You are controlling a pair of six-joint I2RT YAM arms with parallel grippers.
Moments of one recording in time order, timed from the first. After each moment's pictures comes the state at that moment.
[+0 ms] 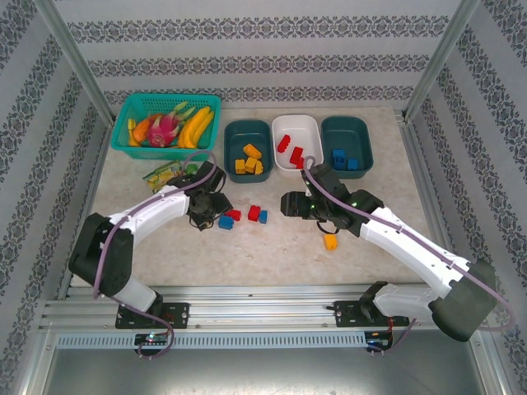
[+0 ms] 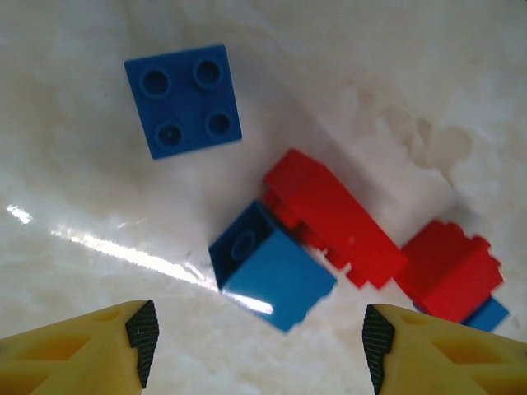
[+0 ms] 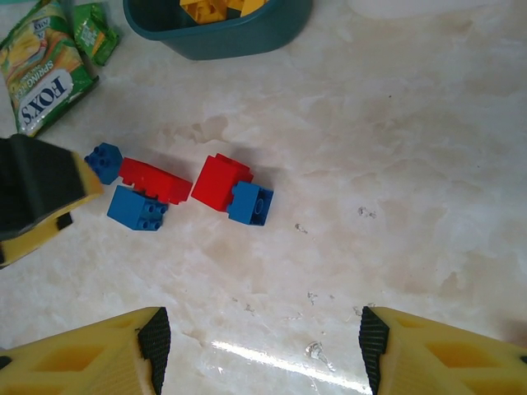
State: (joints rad) left arm -0.45 1.57 1.03 -0.72 0.06 -1.10; right arm 0.68 1.19 1.00 -0.68 -0.02 0.66
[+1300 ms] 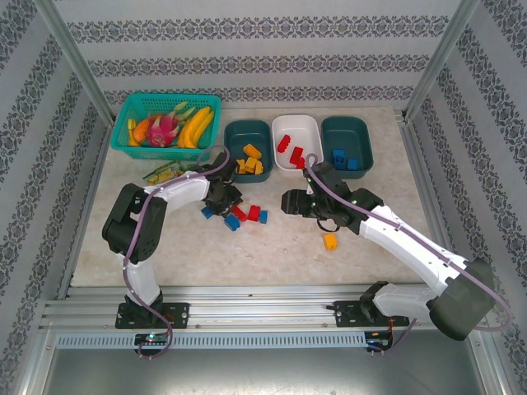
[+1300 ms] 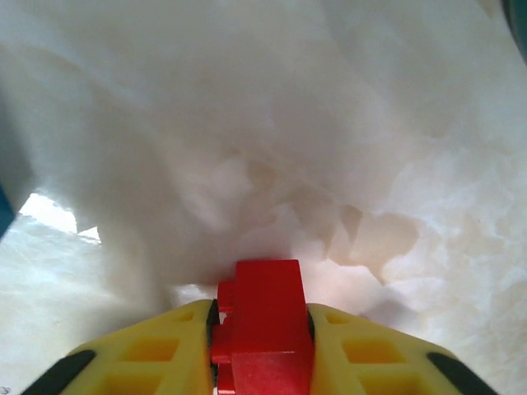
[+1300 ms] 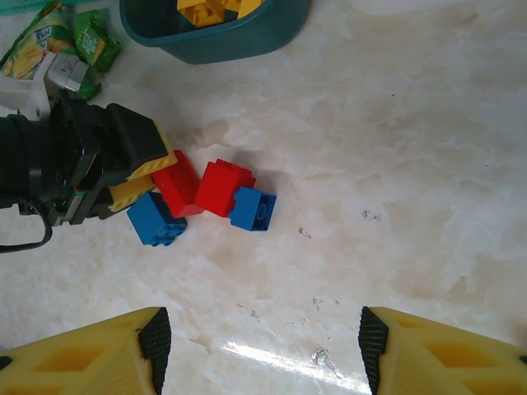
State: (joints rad) left arm -0.46 1.86 1.21 -0.62 0.15 -1.23; right arm 0.63 1.21 0.99 -0.66 -0.06 0.67
